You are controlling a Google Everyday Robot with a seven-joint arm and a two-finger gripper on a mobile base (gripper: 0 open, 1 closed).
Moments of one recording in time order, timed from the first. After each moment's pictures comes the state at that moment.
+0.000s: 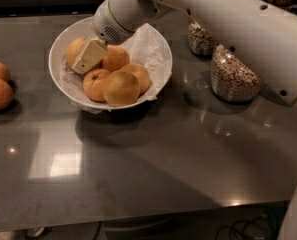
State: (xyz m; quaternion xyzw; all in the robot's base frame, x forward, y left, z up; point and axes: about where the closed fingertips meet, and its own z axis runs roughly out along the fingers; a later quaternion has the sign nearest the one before) arm 0.629 0.140 0.948 -0.62 0.66 0.18 0.39
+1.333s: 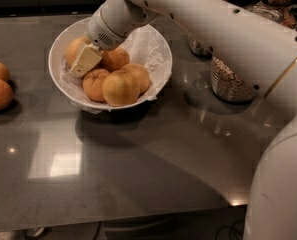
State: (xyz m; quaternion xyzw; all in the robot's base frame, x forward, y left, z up) arm 0.640 0.157 0.920 -0.64 0.66 0.19 0.36
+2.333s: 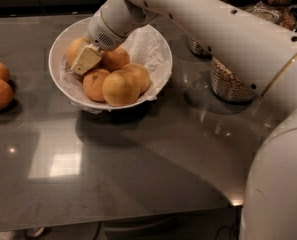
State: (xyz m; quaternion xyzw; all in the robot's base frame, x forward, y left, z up) arm 0.643 0.159 0.917 -0.64 0.66 0.19 0.35
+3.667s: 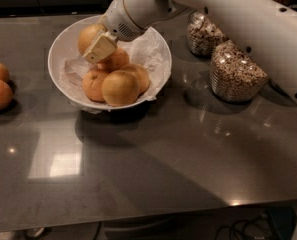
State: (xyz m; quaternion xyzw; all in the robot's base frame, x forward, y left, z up) arm 0.636 0.119 0.961 -0.62 0.64 0.19 0.42
